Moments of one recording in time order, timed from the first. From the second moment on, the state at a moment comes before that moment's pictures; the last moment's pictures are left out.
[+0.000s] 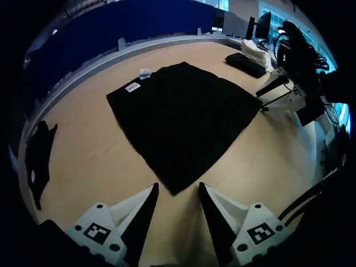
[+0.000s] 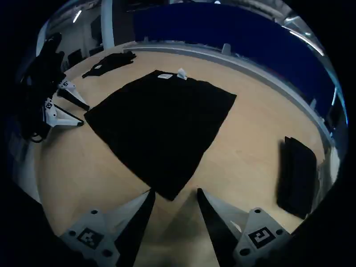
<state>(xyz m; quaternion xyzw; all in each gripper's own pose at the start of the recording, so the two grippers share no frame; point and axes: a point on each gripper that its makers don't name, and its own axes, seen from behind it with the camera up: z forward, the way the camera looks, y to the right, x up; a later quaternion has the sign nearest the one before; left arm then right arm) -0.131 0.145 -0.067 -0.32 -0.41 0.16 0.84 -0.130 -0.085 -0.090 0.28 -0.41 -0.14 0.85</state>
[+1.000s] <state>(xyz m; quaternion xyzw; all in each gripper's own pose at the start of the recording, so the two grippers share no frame) -0.124 0.150 -0.068 -0.32 -0.42 0.16 0.83 -0.123 -0.092 -0.084 0.29 -0.42 -0.11 0.85</state>
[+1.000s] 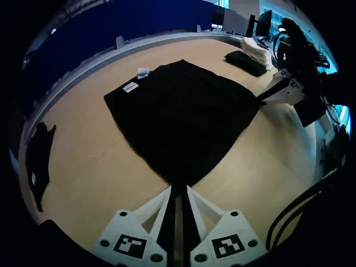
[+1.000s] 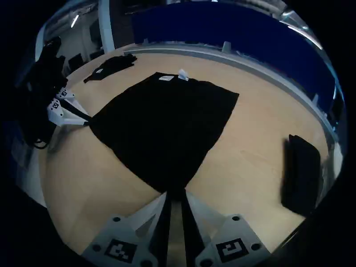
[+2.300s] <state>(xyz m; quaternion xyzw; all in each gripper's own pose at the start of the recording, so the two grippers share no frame) 0.003 0.148 -0.080 -0.28 -0.38 0.11 0.87 0.019 -0.099 -0.097 0.30 -0.35 -0.09 0.88</state>
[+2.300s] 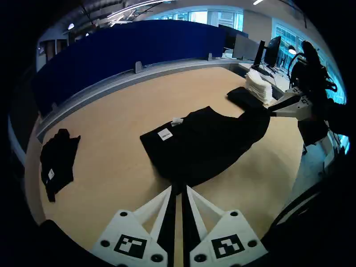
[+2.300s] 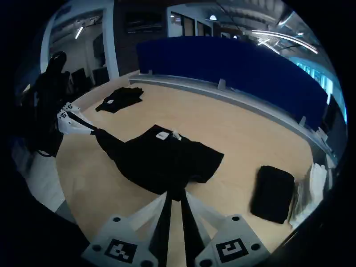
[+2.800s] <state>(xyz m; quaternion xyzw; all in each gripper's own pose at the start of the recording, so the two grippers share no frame) 0.022 0.142 -0.090 -0.27 -0.38 0.10 0.88 0.032 -0.099 -0.110 0.31 -0.35 -0.09 0.88</state>
